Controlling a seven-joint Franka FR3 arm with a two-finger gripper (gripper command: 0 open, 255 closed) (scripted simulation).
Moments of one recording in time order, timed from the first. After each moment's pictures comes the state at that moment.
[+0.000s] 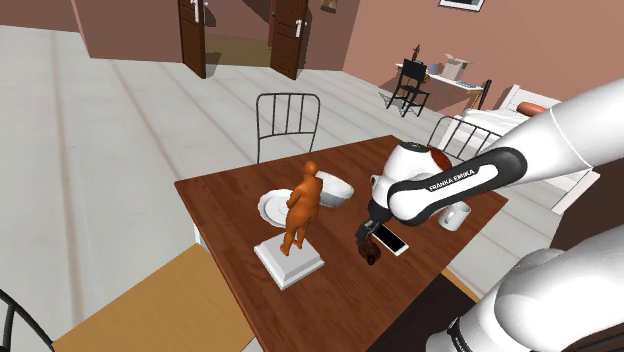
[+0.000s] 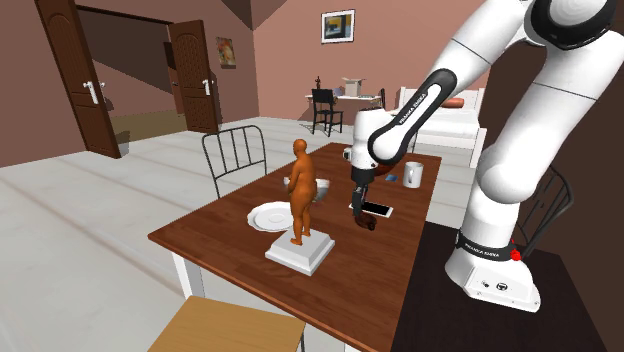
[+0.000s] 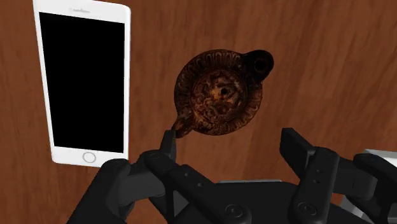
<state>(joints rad) -0.05 -0.29 0.05 -2.86 0.02 2.61 -0.16</state>
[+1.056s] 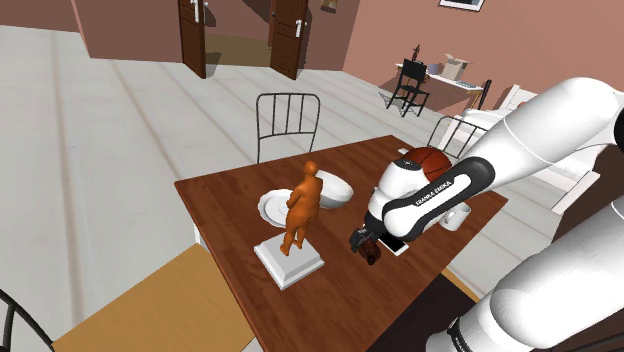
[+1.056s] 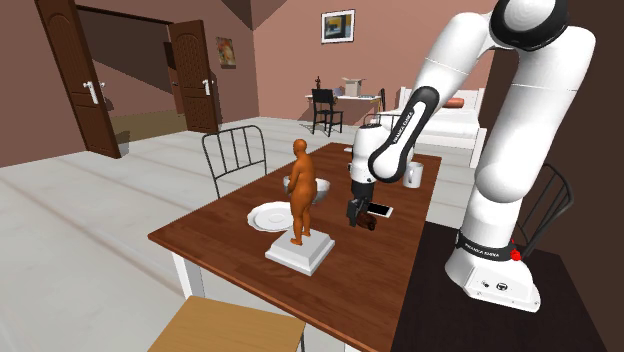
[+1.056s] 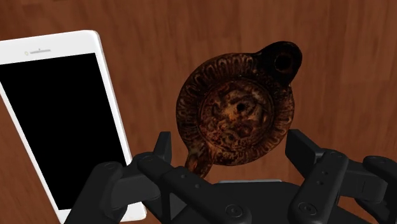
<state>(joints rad) -0.13 -0.11 0.10 -2.88 -0.04 2.81 0.10</state>
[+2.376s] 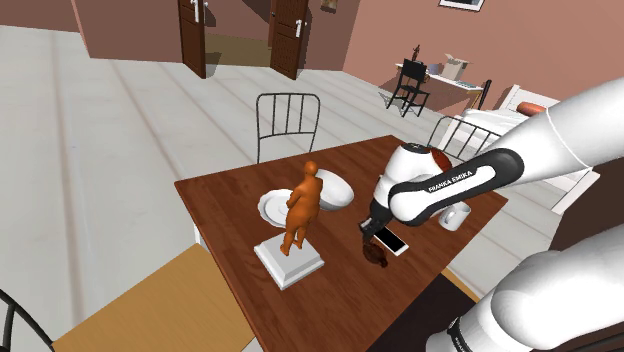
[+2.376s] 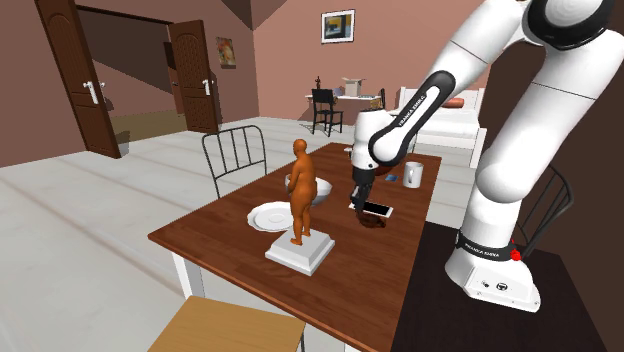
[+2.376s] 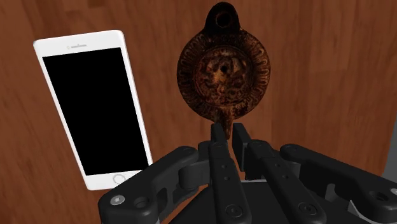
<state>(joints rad) -0.11 -0.28 0.09 -2.87 0.00 2.64 0.07</state>
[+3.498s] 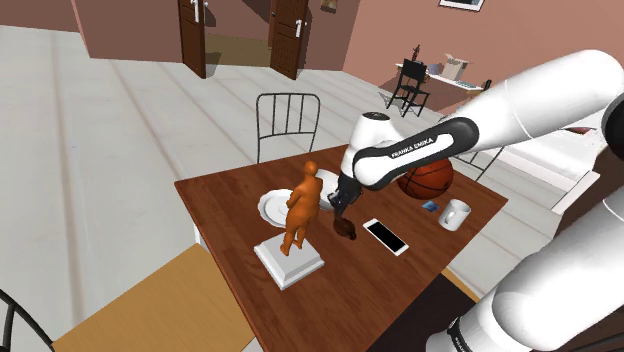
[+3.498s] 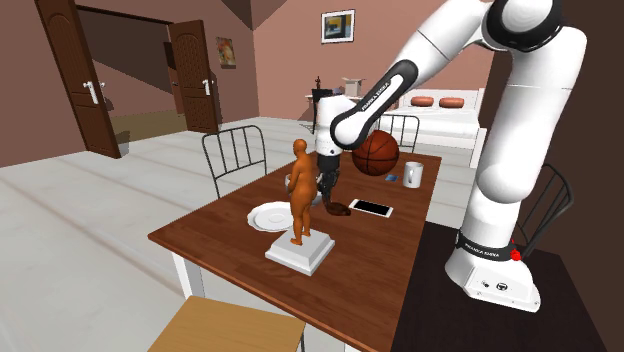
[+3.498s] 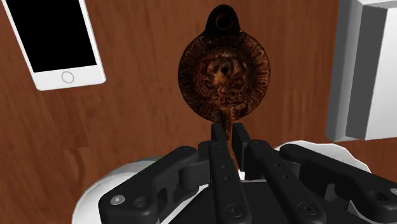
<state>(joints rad) -0.09 -0.06 0.16 -2.50 -0.03 2.48 0.19</state>
